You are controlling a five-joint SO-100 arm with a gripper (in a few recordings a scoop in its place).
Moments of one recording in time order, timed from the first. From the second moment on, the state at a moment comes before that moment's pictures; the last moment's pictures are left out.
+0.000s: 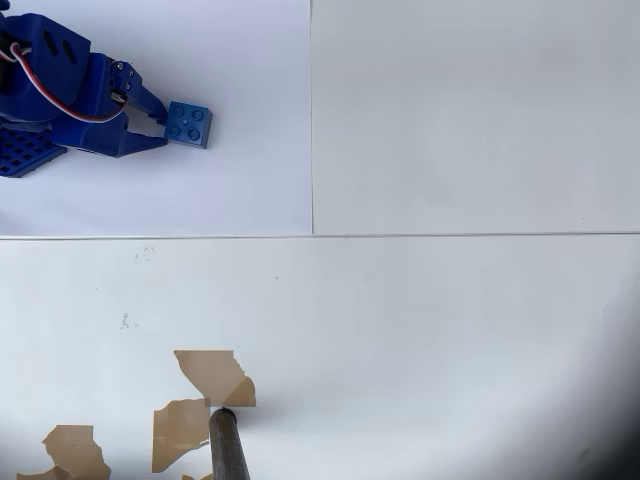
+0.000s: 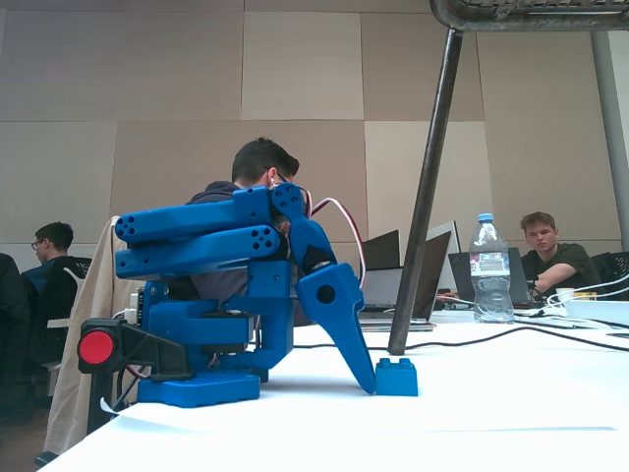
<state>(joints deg) 3.0 189.7 182.6 70.6 -79.3</state>
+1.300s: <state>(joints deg) 2.5 189.7 182.6 70.6 -79.3</state>
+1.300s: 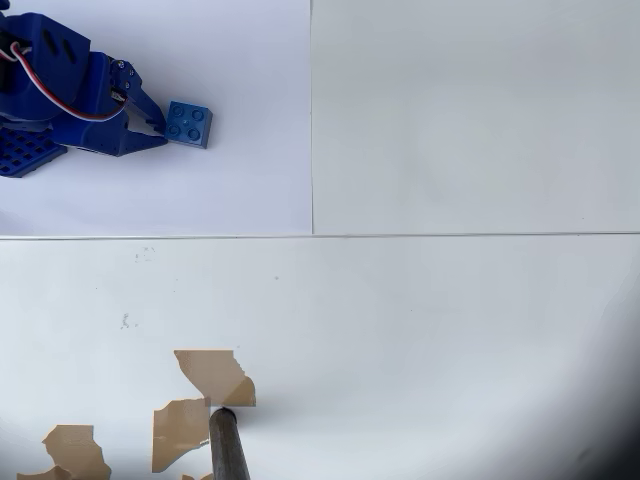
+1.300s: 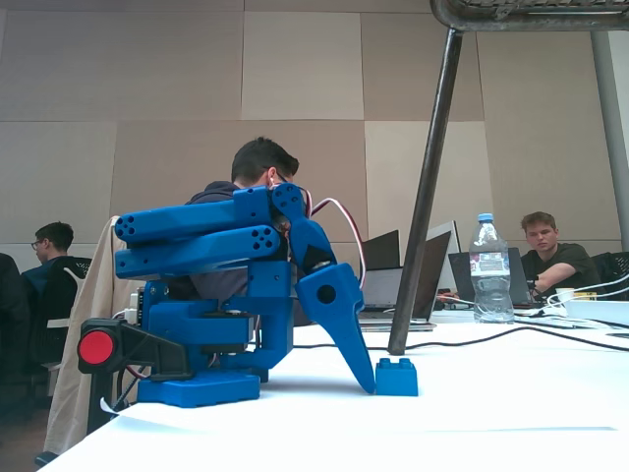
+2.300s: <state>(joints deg) 3.7 184.1 178.0 74.4 -84.8</state>
